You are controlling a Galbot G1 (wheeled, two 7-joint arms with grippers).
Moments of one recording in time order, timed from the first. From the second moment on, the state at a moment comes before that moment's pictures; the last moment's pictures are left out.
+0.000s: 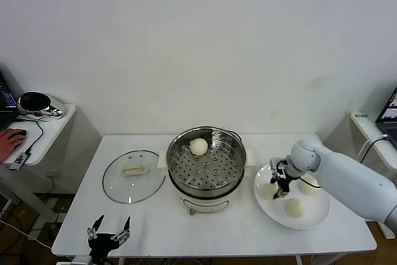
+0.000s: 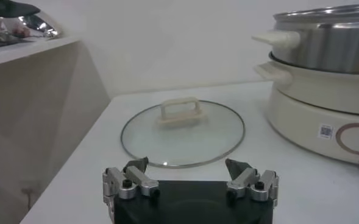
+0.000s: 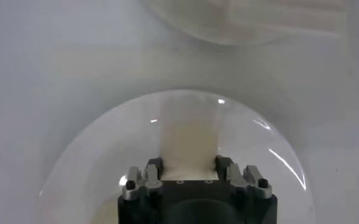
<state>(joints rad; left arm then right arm) 1.69 -1.43 -0.72 -1.97 -0.08 0.15 0.13 -0.10 0.72 -0.72 1.30 -0.12 -0.36 -1.12</state>
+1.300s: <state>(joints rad) 1.66 -1.45 -0.72 -2.03 -0.06 0.19 0.09 0.53 1.09 -1.06 1.24 0.29 -0.56 -1.30</state>
